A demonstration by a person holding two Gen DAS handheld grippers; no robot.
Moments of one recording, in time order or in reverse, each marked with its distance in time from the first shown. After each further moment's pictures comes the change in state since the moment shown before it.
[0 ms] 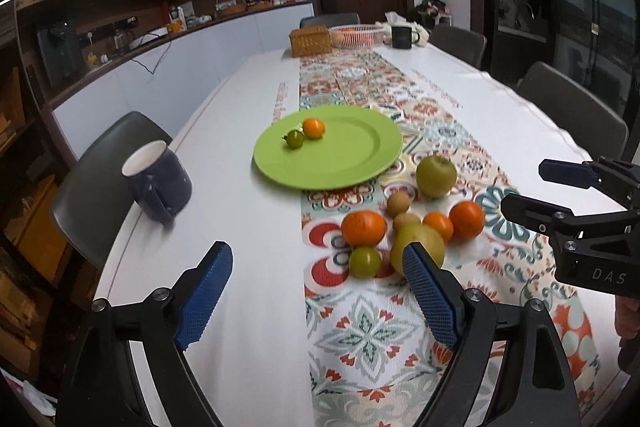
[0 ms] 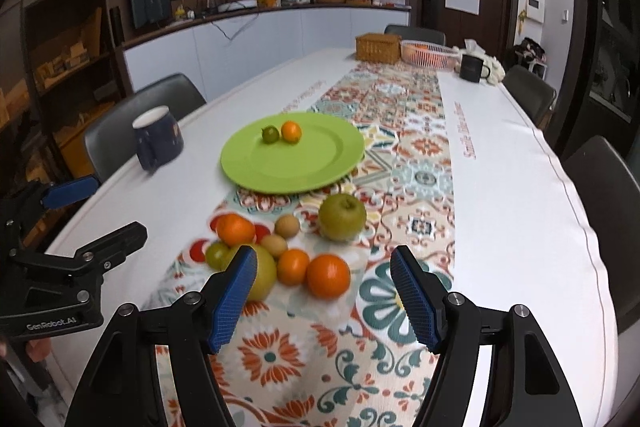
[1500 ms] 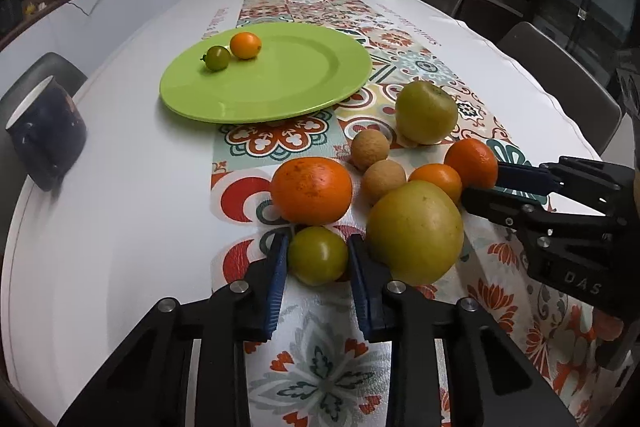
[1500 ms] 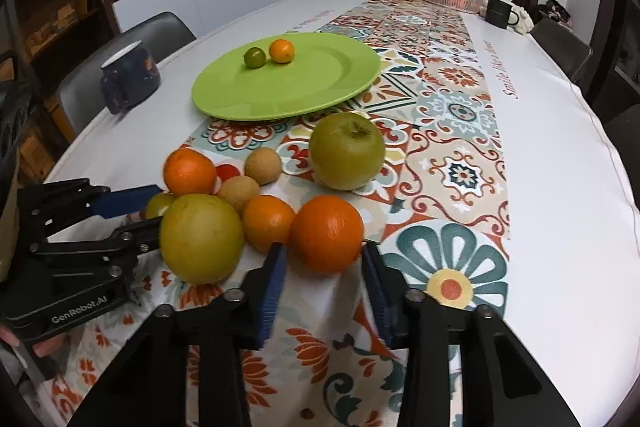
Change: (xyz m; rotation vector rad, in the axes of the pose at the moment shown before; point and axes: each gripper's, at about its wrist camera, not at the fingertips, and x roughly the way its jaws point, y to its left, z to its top) left arm 0.102 -0.017 -0.013 -0.017 0.200 -0.218; right arm 0.088 -0.010 -0.017 -0.011 0.180 0.051
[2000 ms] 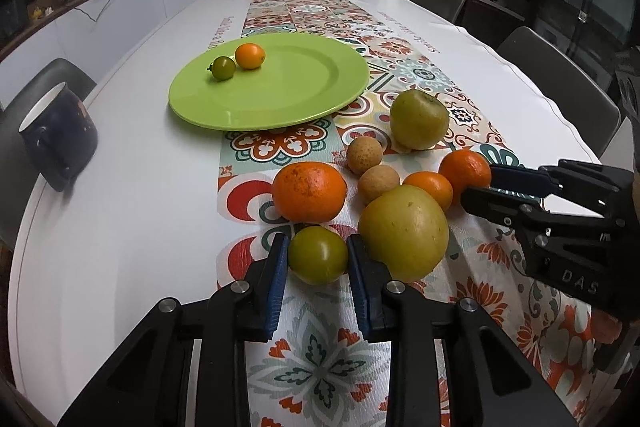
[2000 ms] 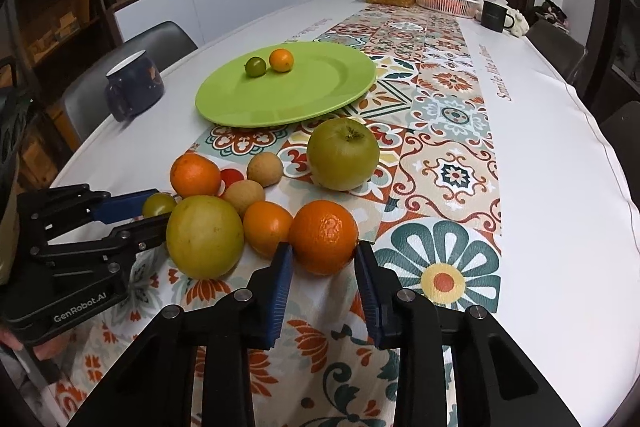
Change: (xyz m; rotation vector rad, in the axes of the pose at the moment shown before) left arm -0.014 -0.004 -0.002 -0.005 -0.020 0.017; right arm -0.010 0.001 -0.003 0.007 -0.025 0.004
